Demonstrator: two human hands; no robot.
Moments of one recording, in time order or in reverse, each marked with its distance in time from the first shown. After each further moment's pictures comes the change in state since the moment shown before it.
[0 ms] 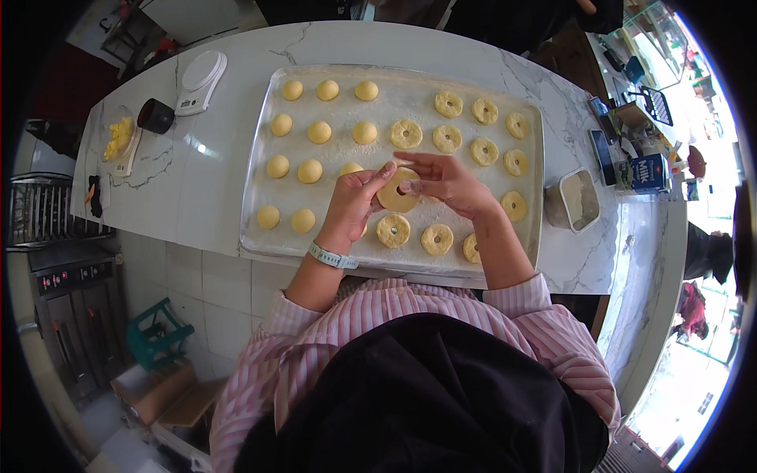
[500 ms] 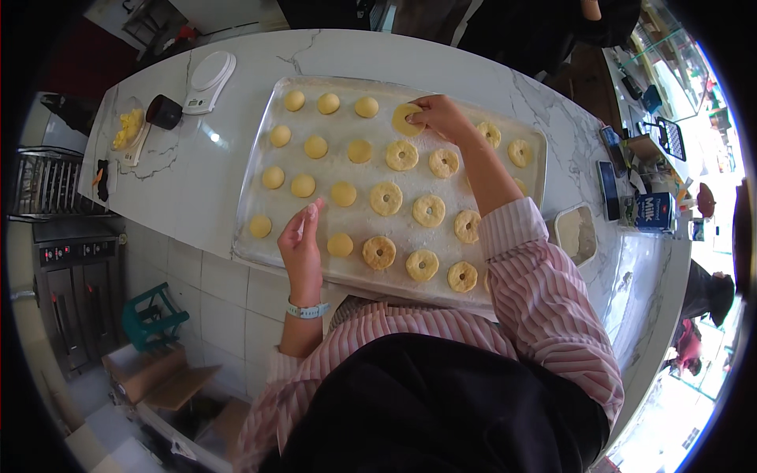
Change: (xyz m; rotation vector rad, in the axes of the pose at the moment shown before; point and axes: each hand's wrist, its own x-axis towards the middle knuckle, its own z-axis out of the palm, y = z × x) left_hand -0.037 -0.025 -0.027 0.117 0.588 0.509; right_hand 0.163 -0.009 -0.107 -0.578 0.125 0.015
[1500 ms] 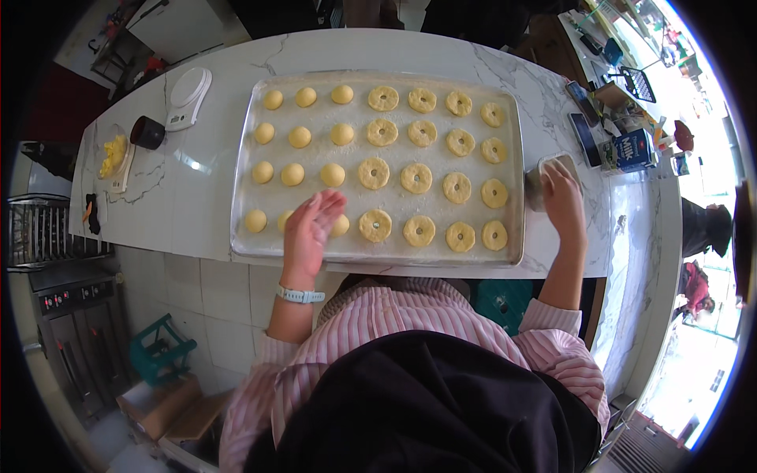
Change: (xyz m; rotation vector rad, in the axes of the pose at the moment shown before) left_hand -0.005 0.007 -0.015 -0.268 -0.382 -0.365; right_hand -0.314 0.022 -0.069 -0.873 0.654 0.105
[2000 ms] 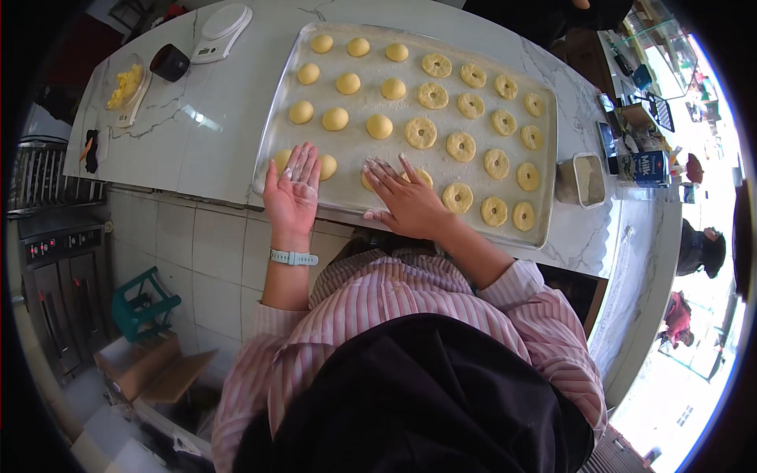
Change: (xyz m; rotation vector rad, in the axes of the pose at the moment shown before) left_hand -0.010 0.014 -0.091 -0.641 0.086 0.110; right_hand -0.069 -0.240 0.142 0.128 -0.306 -0.908
